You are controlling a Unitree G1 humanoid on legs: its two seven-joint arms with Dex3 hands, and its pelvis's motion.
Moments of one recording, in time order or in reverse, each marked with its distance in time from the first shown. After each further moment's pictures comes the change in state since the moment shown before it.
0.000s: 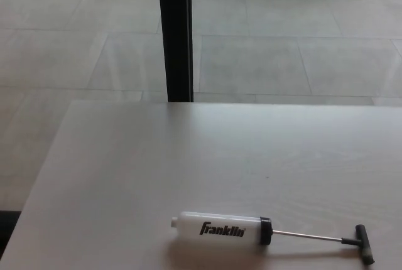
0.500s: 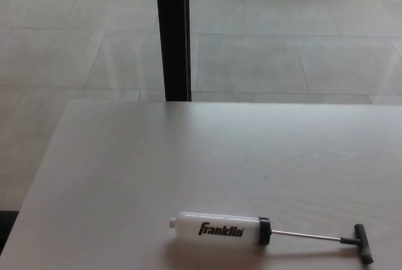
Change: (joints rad) left_arm -0.050 0.123 -0.124 -0.384 0.075 -0.078 -0.027; right_arm -0.051 -0.019 -0.156 0.058 0.098 -0.053 0.019
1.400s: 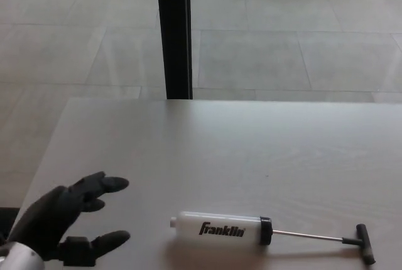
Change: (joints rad) left_arm -0.154 -0.207 -0.526 -0.742 0.304 -0.002 0.038; right_arm -0.042 0.003 0.009 -0.158 0.016 -0.043 0.040
